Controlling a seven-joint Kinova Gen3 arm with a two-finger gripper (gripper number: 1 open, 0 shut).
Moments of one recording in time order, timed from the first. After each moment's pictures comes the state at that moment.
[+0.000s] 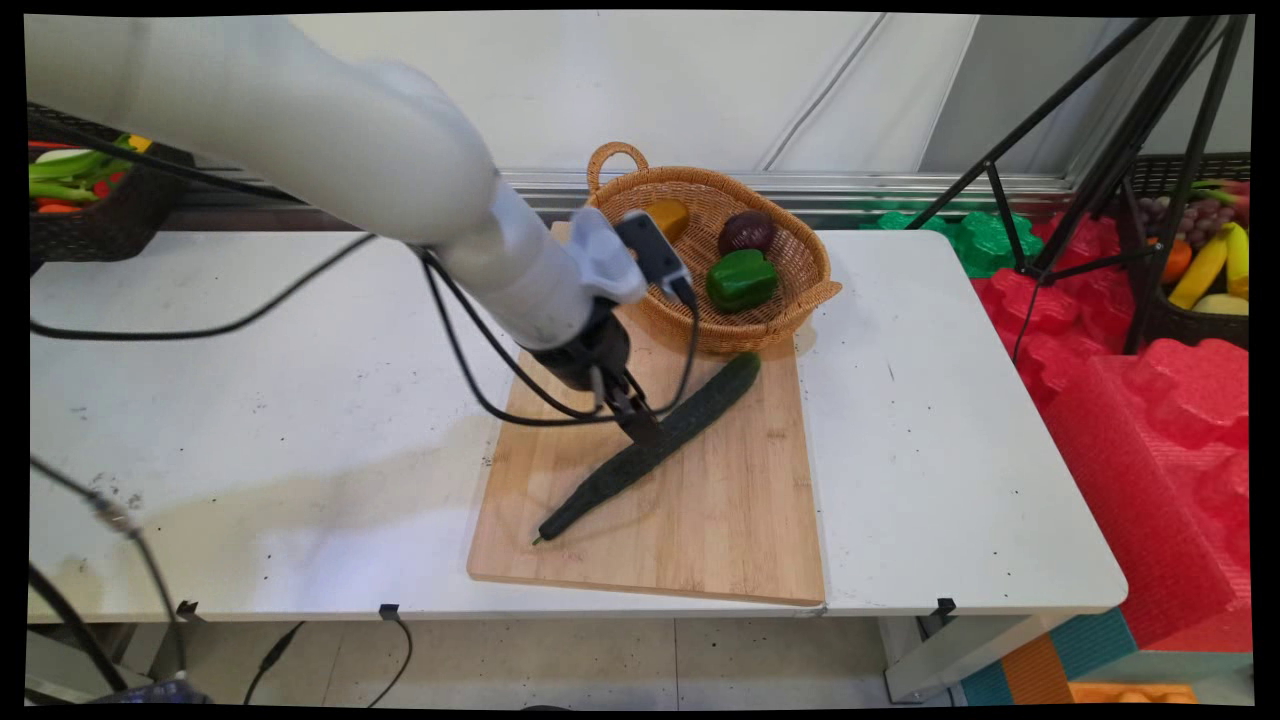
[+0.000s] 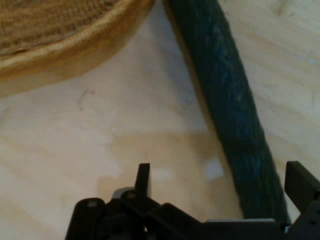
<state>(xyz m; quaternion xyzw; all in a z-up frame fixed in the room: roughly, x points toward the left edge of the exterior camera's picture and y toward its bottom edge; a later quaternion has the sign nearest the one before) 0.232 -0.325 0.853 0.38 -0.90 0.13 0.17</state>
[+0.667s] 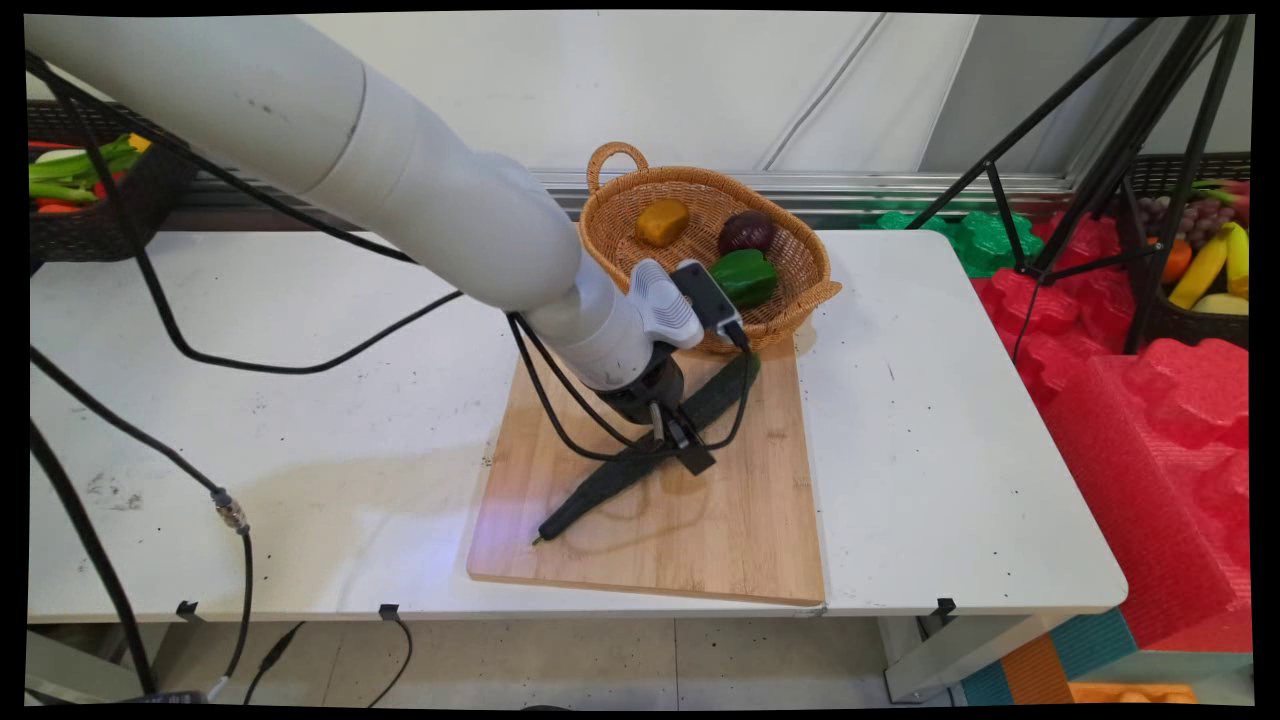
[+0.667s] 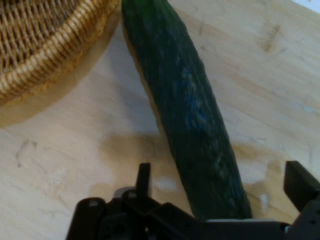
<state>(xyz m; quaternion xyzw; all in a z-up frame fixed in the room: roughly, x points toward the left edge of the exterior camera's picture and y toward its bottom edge) 0.193 -0.348 0.796 0.38 -0.89 0.12 0.19</state>
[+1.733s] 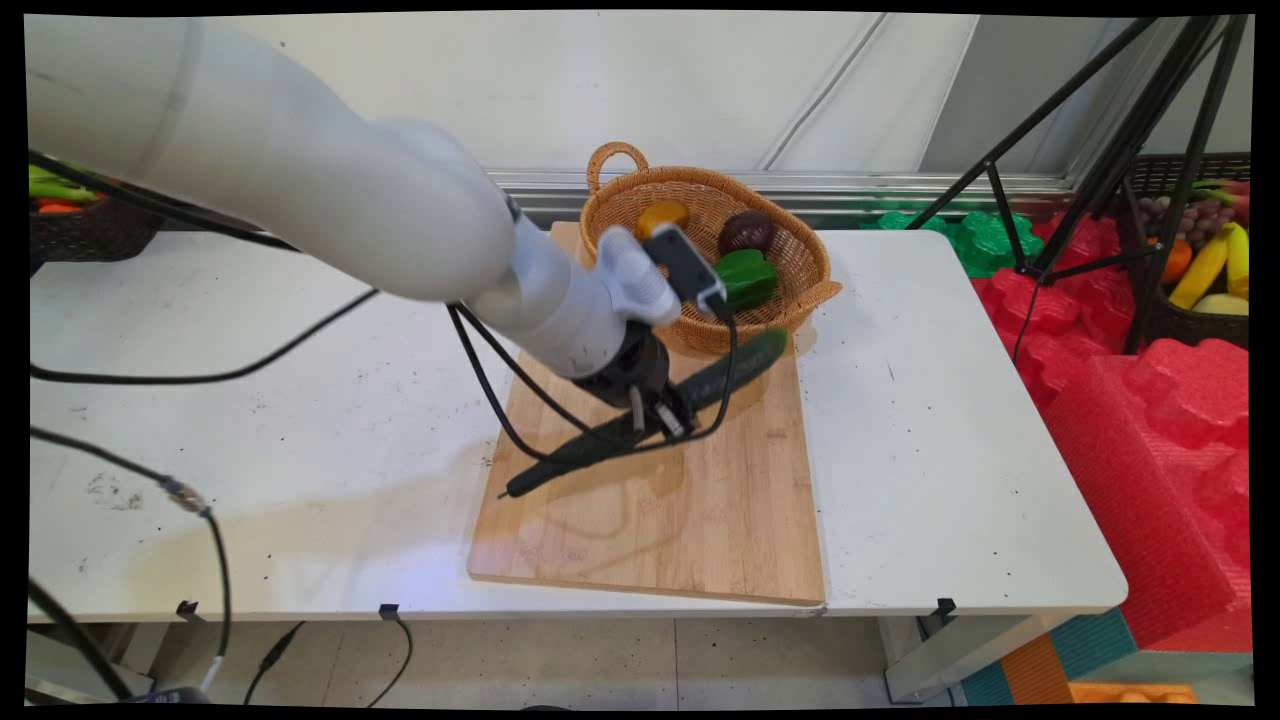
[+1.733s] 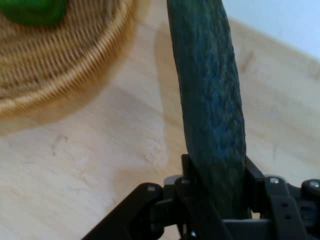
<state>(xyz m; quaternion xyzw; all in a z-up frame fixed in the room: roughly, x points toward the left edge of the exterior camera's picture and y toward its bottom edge) 0.204 -0.308 0.847 0.39 -0.88 0.16 0.22</state>
